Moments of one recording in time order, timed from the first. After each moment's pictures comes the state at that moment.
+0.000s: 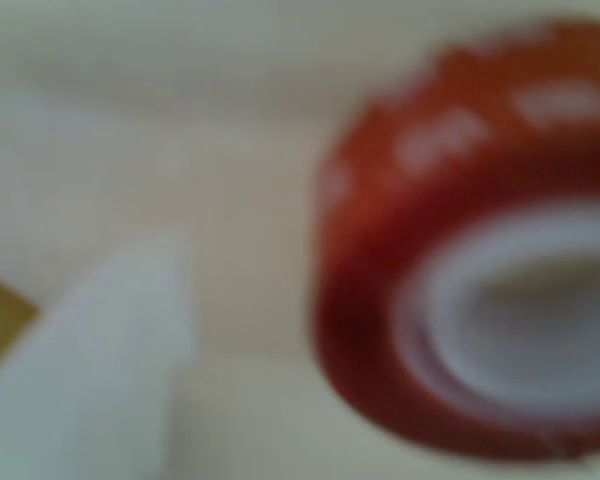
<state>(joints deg) -4.2 53.1 57.3 90.6 -5.8</state>
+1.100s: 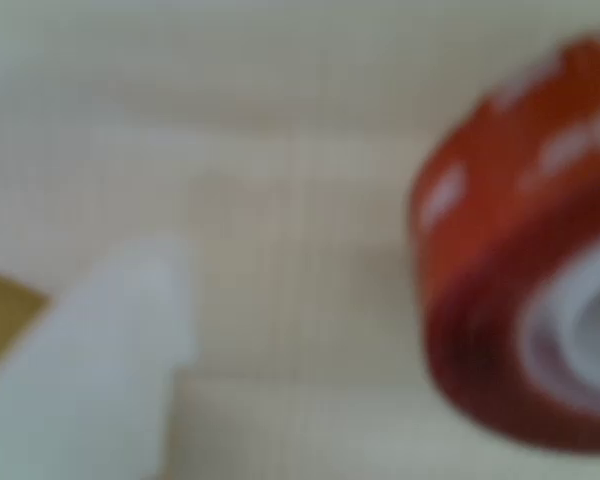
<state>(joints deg) -2.6 64.2 76.3 79.1 -5.9</state>
